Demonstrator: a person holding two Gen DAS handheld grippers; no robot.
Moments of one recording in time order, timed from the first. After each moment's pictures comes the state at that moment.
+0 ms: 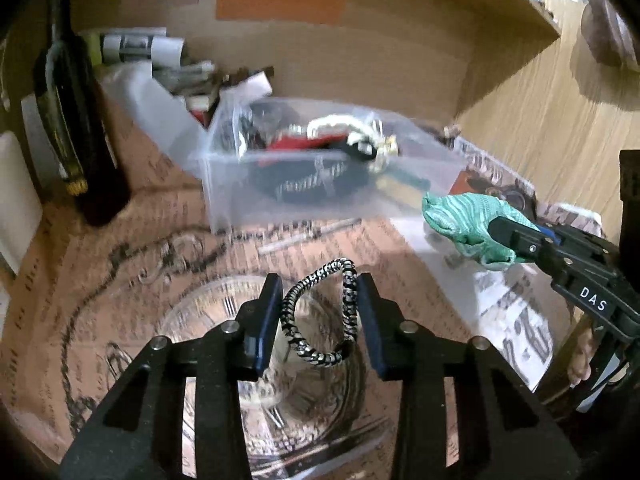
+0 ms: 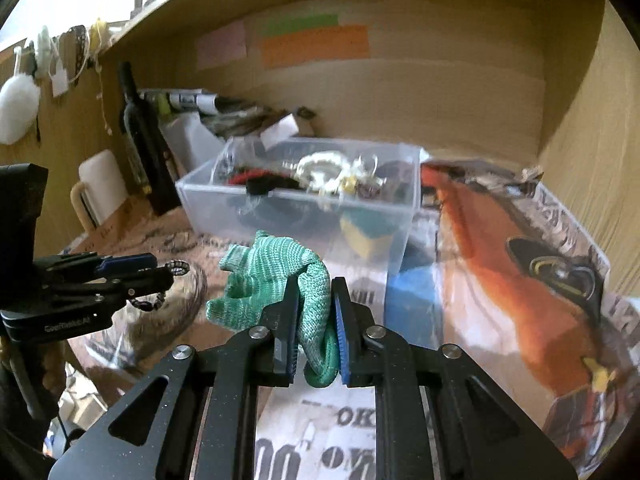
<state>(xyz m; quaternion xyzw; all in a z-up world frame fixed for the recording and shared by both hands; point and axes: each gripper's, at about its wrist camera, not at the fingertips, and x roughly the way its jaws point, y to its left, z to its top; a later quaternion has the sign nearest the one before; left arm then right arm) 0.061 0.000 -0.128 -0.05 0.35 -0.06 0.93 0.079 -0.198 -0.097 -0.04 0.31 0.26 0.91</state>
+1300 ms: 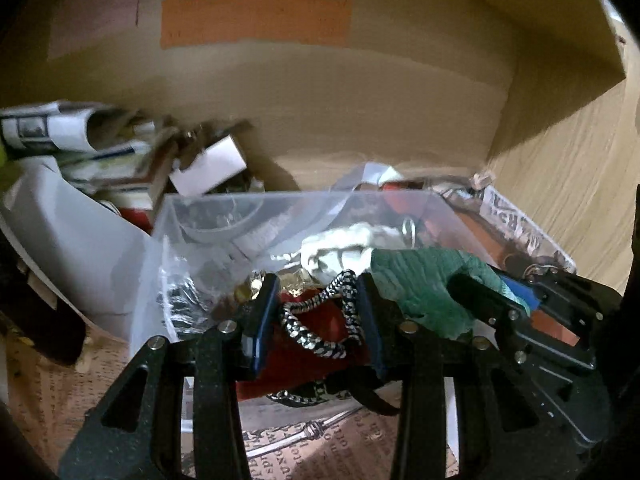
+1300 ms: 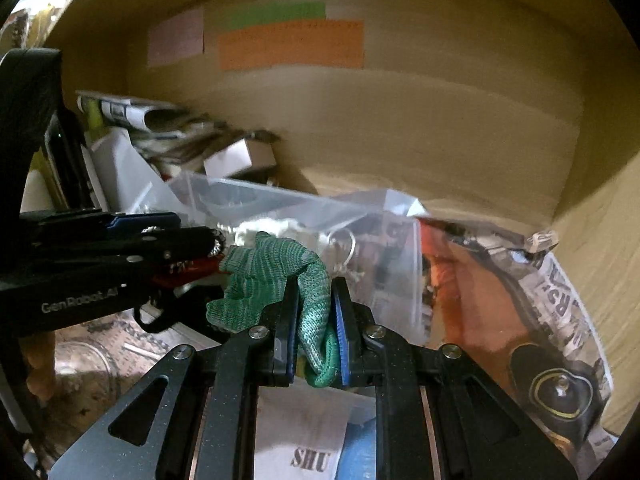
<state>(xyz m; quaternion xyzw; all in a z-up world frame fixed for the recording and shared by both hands) 0.222 -0.005 -0.110 -0.04 0.34 -0.07 0.94 0.194 -0.157 -0.092 -0.09 0.30 0.22 0.92</state>
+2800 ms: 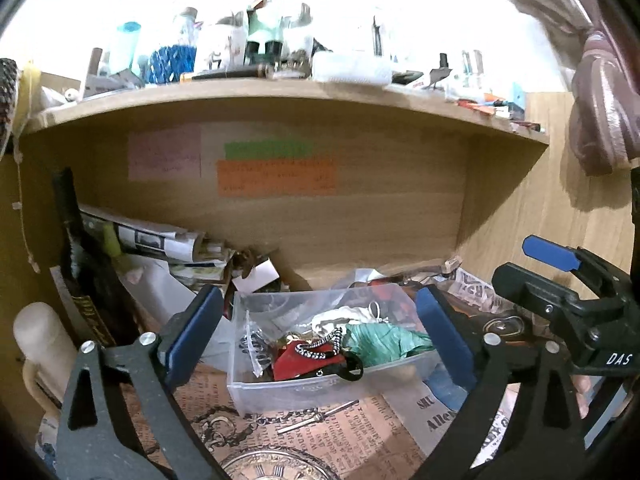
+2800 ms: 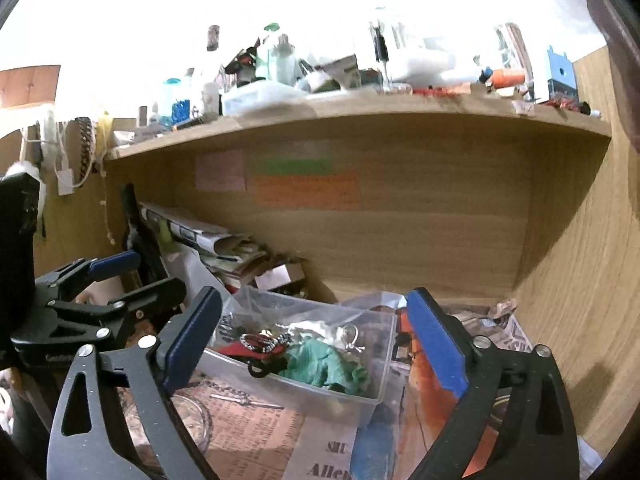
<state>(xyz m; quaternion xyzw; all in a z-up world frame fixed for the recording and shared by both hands) 0.070 -0.001 -0.020 -0.01 0.14 -0.04 0.99 0.093 -0.194 0.012 -0.02 0.14 0.25 0.96</state>
